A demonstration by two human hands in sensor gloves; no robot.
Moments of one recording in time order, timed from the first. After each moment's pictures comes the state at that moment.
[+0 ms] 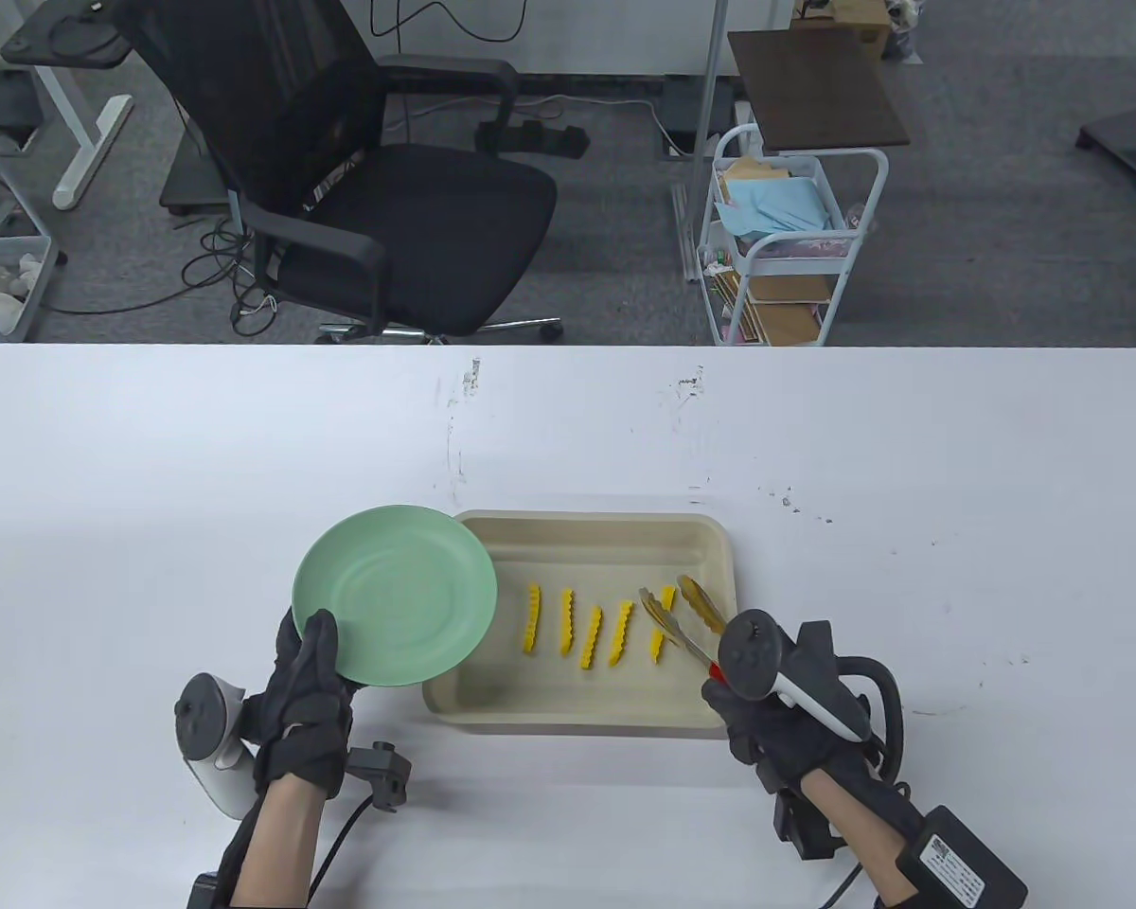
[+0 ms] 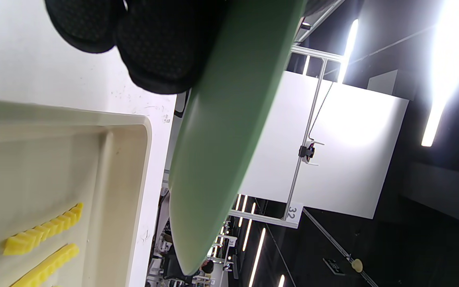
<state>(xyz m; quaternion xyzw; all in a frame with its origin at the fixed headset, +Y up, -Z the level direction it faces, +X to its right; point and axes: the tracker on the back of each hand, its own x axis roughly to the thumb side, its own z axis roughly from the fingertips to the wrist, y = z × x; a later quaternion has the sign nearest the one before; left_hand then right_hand) -0.285 -0.767 -0.252 0.04 0.03 0.78 0.62 0.148 -0.697 -0.265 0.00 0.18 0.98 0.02</state>
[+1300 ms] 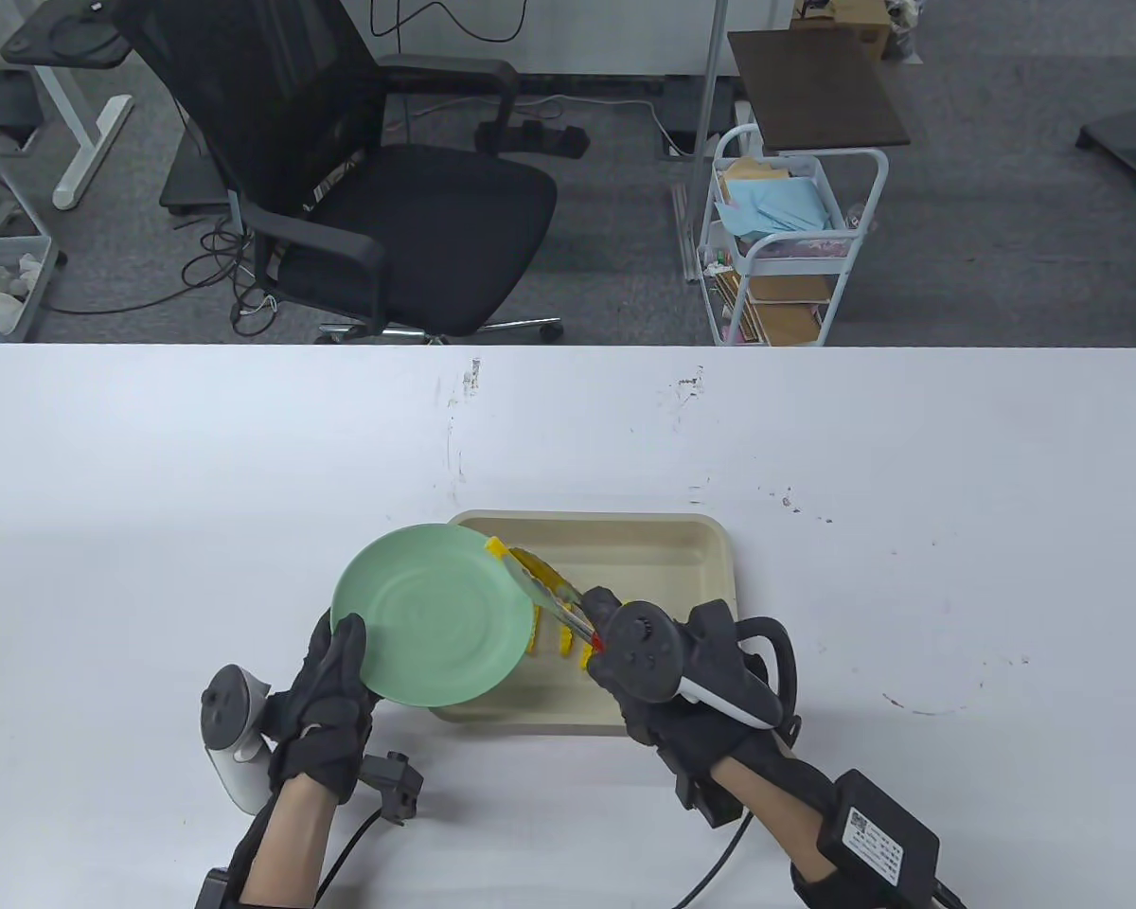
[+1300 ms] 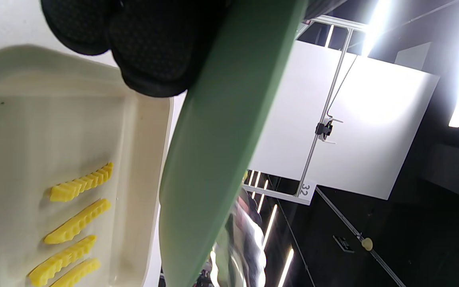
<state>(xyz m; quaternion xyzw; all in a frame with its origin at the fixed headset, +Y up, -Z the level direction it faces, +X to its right) -0.266 -0.772 -0.255 -0.02 0.01 0.78 0.62 0.051 -0.626 -0.259 0.16 0.04 0.98 0.06</state>
